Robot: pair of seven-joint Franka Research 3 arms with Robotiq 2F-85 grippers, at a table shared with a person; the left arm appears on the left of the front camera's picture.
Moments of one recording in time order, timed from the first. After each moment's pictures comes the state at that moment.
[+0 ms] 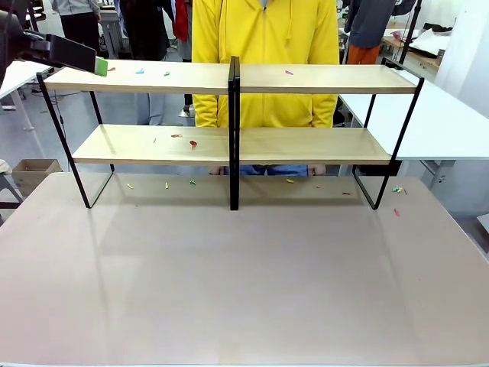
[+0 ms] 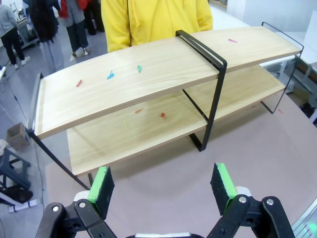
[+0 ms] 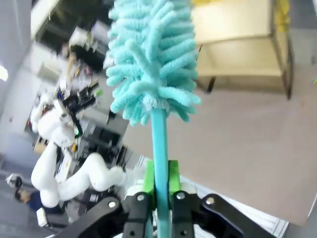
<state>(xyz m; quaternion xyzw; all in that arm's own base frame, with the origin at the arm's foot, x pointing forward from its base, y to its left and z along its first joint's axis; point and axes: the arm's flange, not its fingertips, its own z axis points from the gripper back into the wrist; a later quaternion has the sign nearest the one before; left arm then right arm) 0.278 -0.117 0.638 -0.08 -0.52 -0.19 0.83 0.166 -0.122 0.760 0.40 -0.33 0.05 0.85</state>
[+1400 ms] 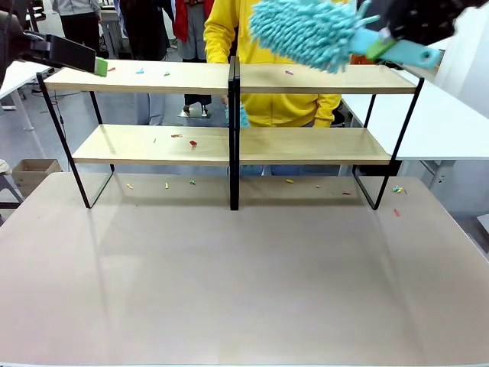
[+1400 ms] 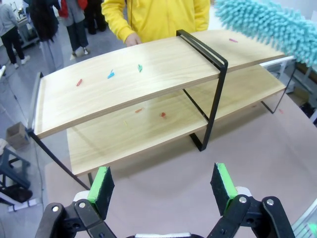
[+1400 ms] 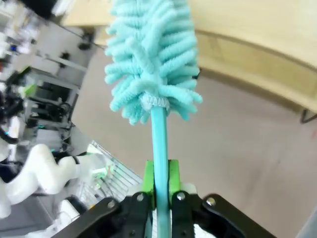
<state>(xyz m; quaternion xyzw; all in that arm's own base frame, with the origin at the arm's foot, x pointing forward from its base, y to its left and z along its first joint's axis) 0.278 -0.117 0.637 -0.08 -0.52 -0.19 0.83 0.374 0.123 0.701 0.27 -0.20 0.16 0.93</state>
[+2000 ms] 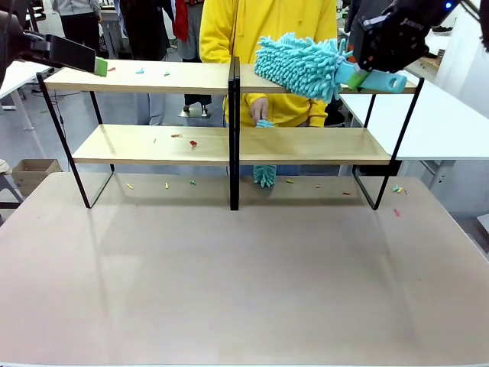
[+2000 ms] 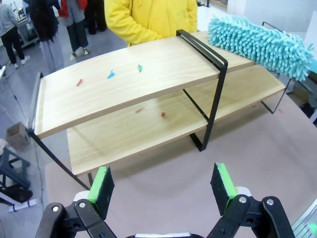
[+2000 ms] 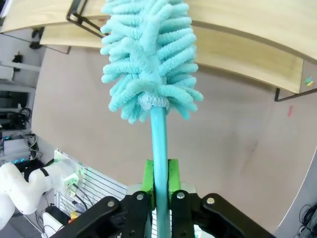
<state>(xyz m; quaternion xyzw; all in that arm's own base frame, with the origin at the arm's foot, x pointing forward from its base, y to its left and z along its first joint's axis) 0.278 -0.117 0.638 -0.08 -0.52 -0.19 0.83 0.399 0.151 0.673 0.16 -0.17 0.11 0.97</state>
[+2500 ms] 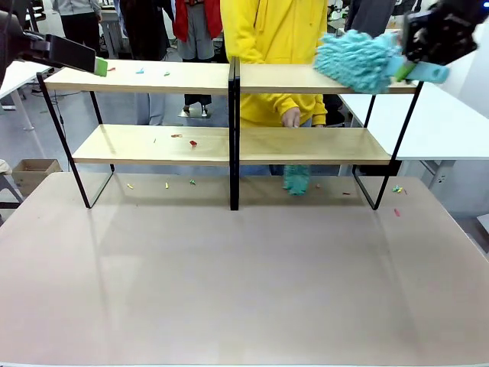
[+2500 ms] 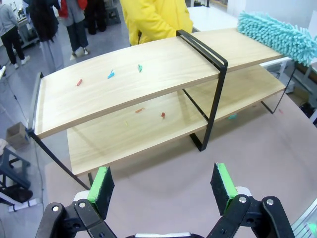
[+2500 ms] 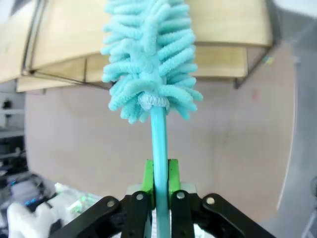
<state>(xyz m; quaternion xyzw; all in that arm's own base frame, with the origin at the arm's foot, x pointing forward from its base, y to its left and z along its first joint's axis) 0.278 -0.117 0.638 -0.08 -0.52 -0.19 0.83 0.411 0.068 0.682 0.13 -0.19 -0.02 0.97</state>
